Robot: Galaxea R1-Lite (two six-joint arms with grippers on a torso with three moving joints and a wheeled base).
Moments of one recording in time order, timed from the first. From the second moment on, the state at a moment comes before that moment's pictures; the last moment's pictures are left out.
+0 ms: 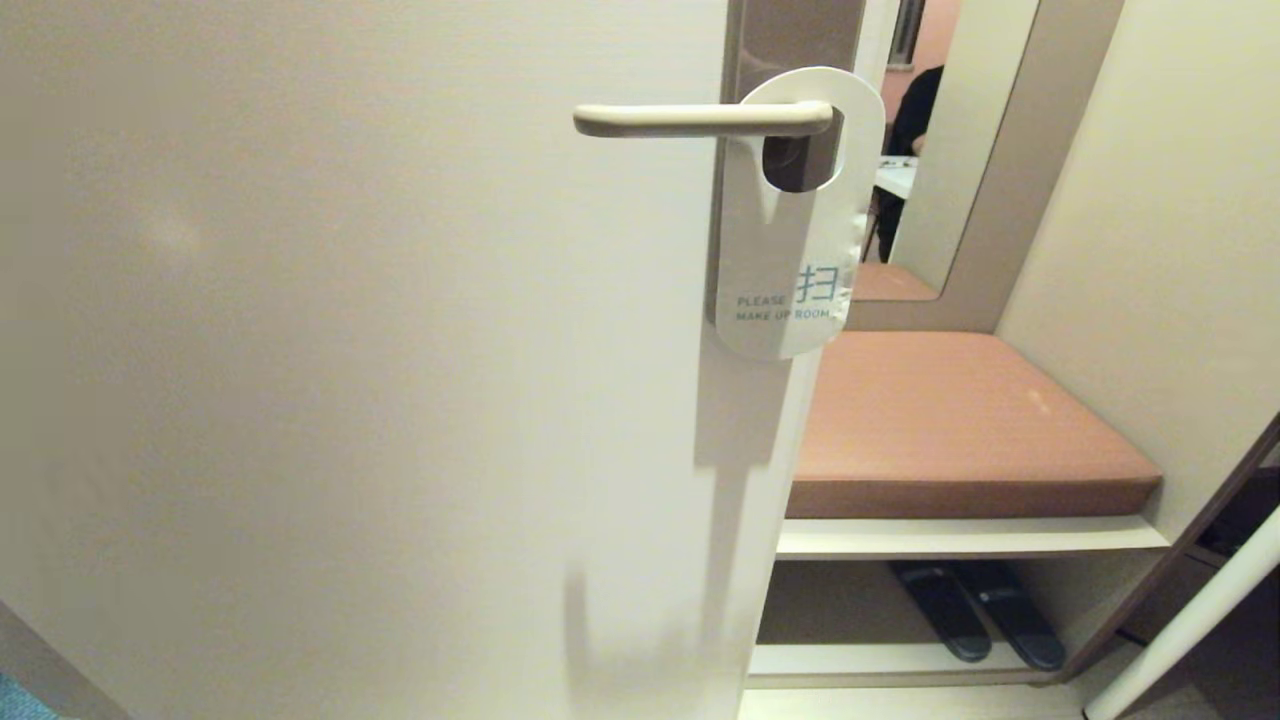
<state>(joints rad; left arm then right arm) 0.00 0.00 0.00 0.00 -0.01 0.07 -0.01 0.79 -0.79 0.04 0.10 -0.01</state>
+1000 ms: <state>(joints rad) 0.00 0.00 0.00 0.00 -0.01 0.07 0.00 1.27 -1.13 0.04 1.17 -0.01</state>
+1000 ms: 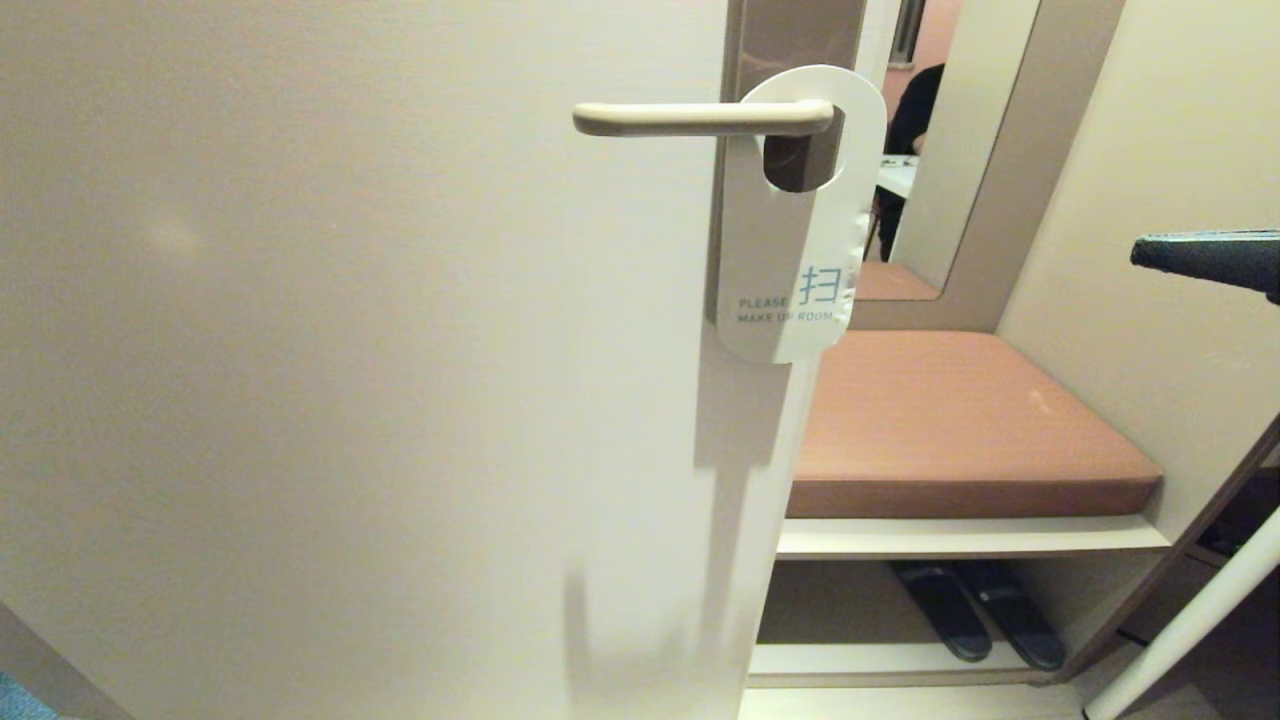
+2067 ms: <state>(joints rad) 0.00 0.00 0.00 0.00 -0.01 0.07 0.04 1.58 -1.32 0.04 1.49 -0.02</state>
